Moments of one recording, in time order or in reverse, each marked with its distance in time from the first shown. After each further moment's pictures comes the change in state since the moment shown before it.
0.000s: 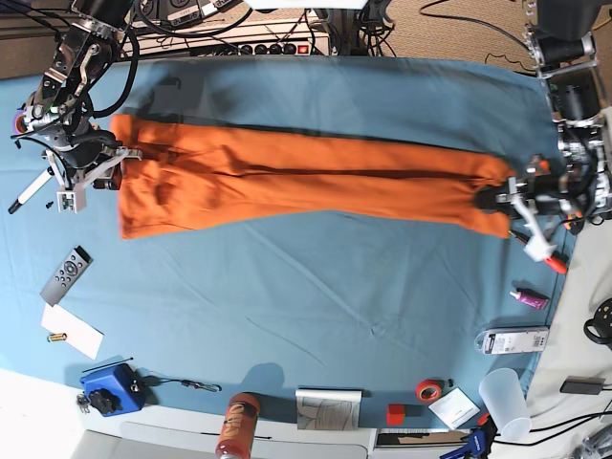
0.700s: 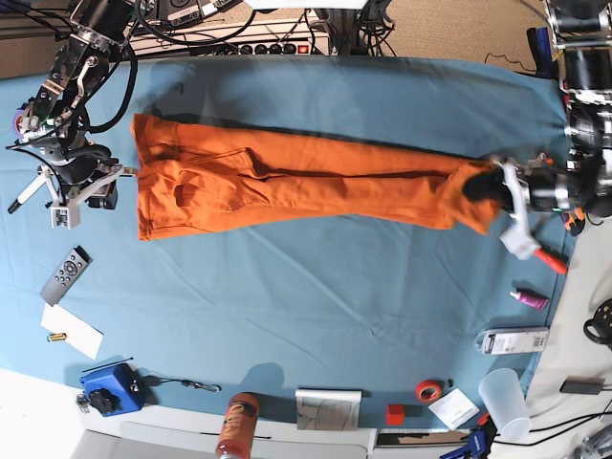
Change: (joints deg) left arm 8.9 -3.8 13.1 28.2 -1.9 -0.9 0.5; right arm 3.8 0.0 0.2 0.0 -0.5 0.0 -0.7
